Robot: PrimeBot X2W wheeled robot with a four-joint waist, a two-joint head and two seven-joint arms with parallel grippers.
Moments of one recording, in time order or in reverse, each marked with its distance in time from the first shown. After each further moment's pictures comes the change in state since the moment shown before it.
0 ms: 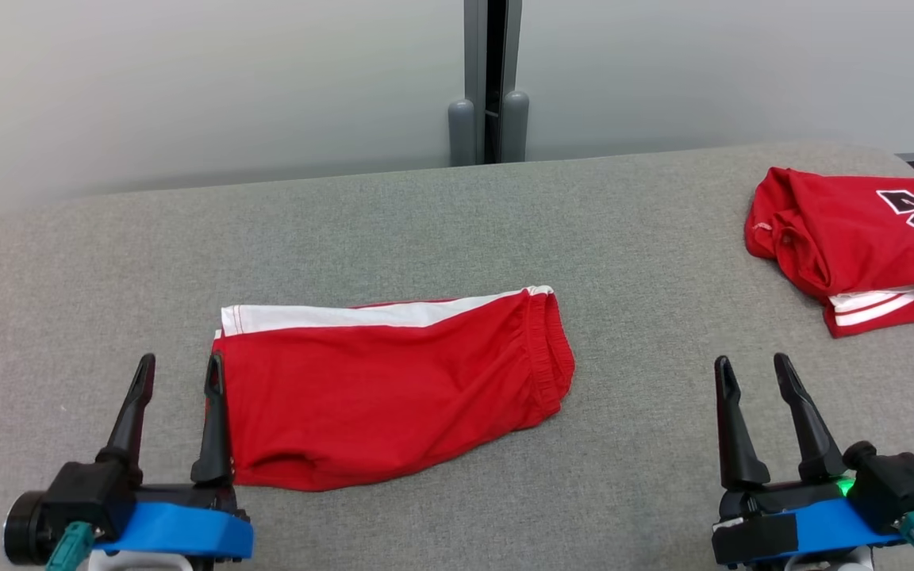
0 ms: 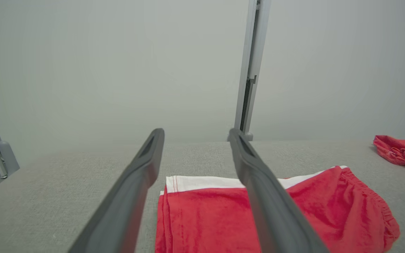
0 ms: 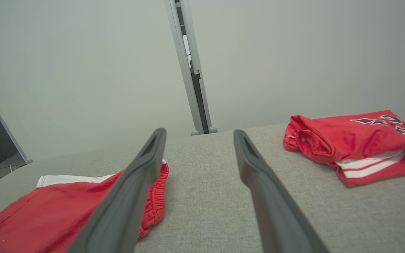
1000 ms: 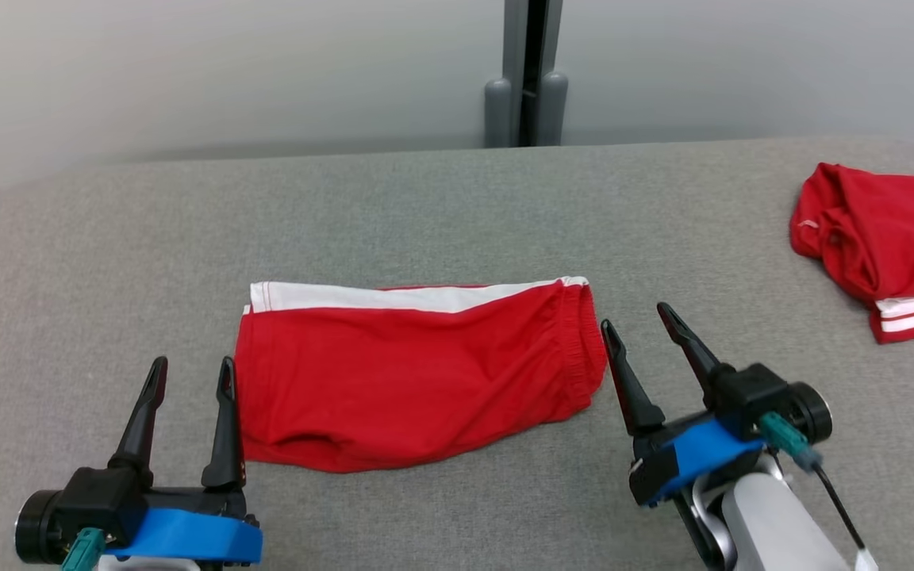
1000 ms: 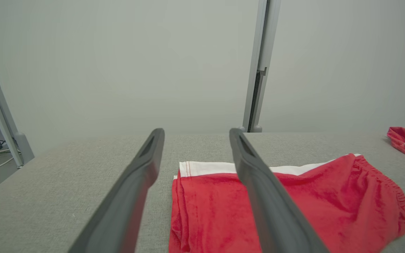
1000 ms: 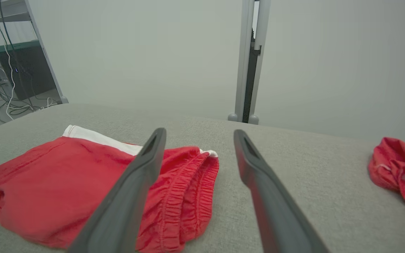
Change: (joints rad) left arm 0.024 -0.126 0.138 0.005 0.158 -0.126 0.000; right arm -0.264 0.003 0.162 0.302 -0.161 0.000 0.007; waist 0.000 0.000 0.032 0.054
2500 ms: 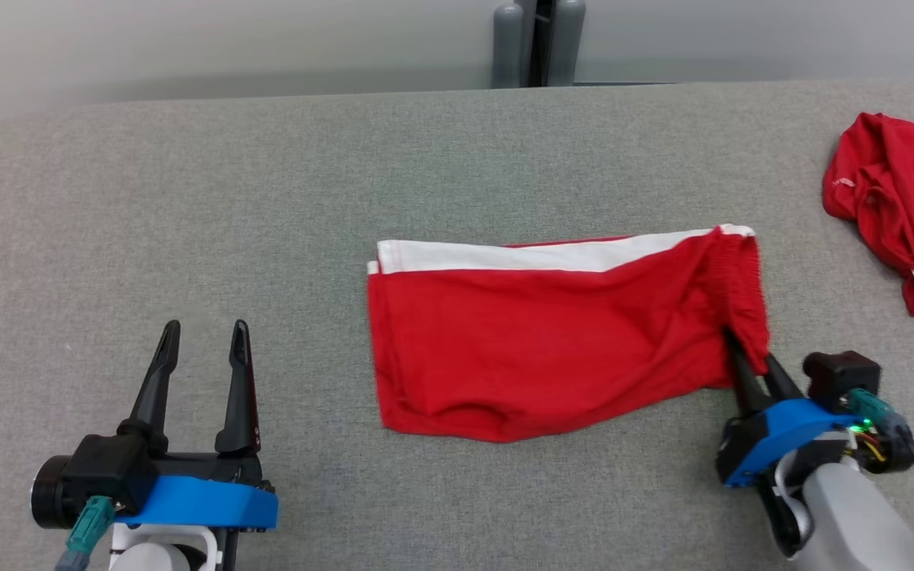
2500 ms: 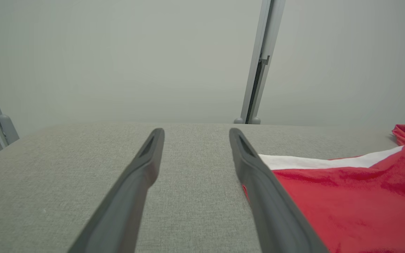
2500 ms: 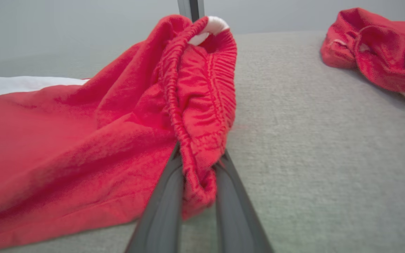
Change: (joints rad) left arm -0.072 -0.006 -0.045 0.007 -0.044 0.032 0.000; right arm -0.145 -0.085 -0.122 0.379 0.133 0.001 -0.007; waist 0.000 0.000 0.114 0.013
